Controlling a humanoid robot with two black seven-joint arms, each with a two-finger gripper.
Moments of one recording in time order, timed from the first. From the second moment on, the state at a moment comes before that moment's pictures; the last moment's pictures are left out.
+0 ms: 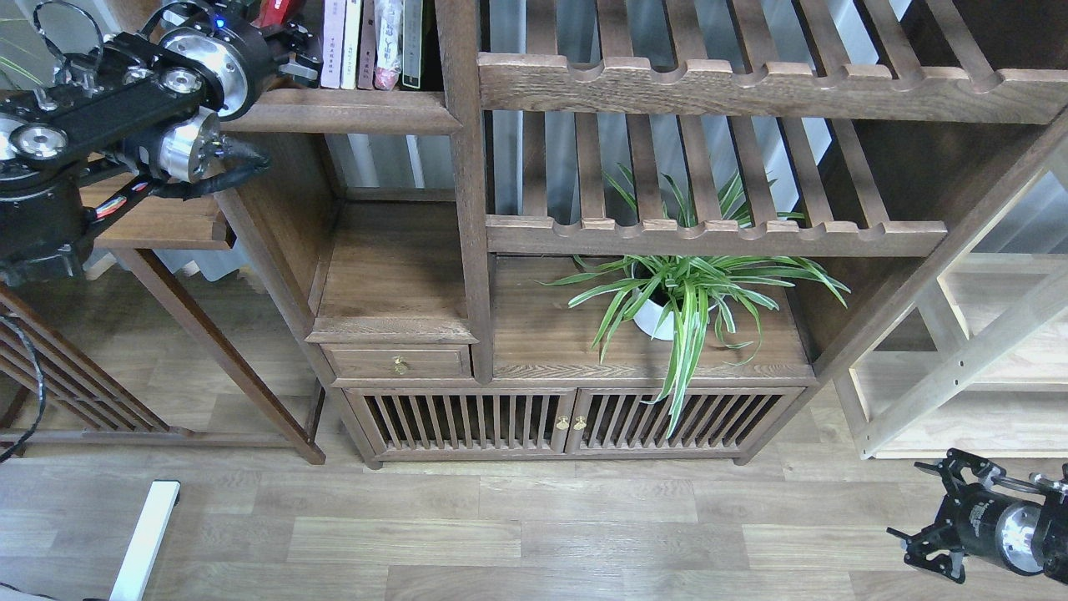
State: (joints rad) left arm -1.33 0.46 -0.18 -1.03 0.35 0.46 0.28; right arm 0.45 -0.76 -0.26 0.61 -0.79 0.02 0.49
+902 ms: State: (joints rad) left arm -1.36 0.65 -0.16 -1.29 0.30 0.46 0.30; right arm 0.43 -0.76 -0.26 0.62 -0.79 0.01 0.49
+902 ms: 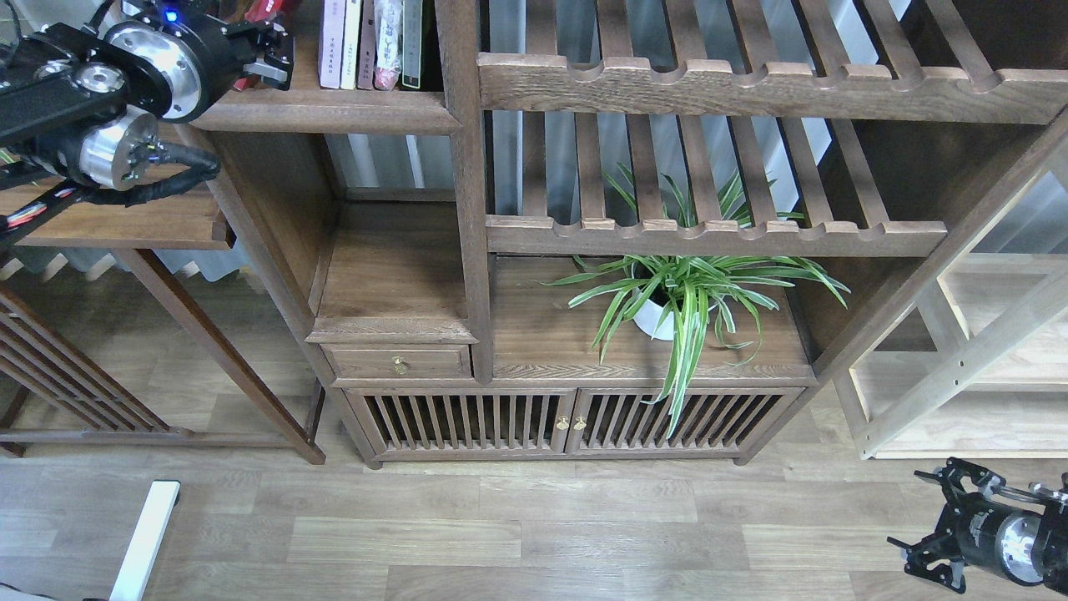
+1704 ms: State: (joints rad) left arm -1.30 0.96 -0.07 -1.72 0.28 0.41 0.30; right arm 0.40 -0.77 -0.26 0.62 -0.79 0.00 0.49
